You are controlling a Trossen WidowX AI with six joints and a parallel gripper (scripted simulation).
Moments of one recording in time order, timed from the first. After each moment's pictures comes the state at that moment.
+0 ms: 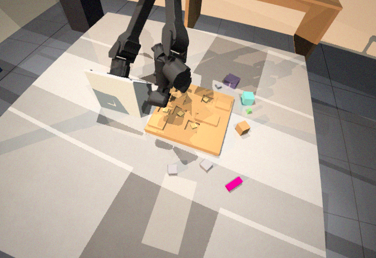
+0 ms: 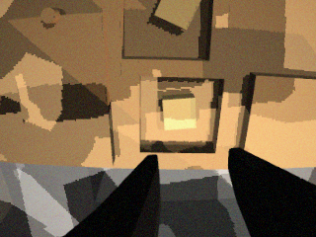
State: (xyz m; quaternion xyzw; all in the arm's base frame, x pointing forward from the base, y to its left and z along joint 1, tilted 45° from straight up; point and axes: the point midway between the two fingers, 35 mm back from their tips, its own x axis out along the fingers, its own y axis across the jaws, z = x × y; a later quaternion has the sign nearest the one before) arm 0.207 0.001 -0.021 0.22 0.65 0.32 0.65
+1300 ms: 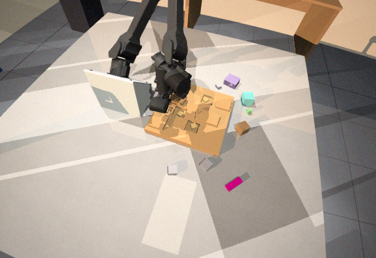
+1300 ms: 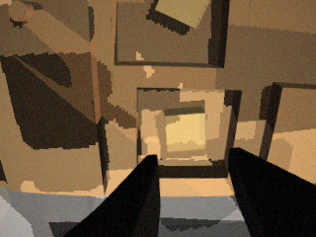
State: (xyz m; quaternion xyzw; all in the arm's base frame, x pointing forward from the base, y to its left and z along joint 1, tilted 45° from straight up) arm 0.204 0.024 -0.042 0.22 0.65 0.32 0.65
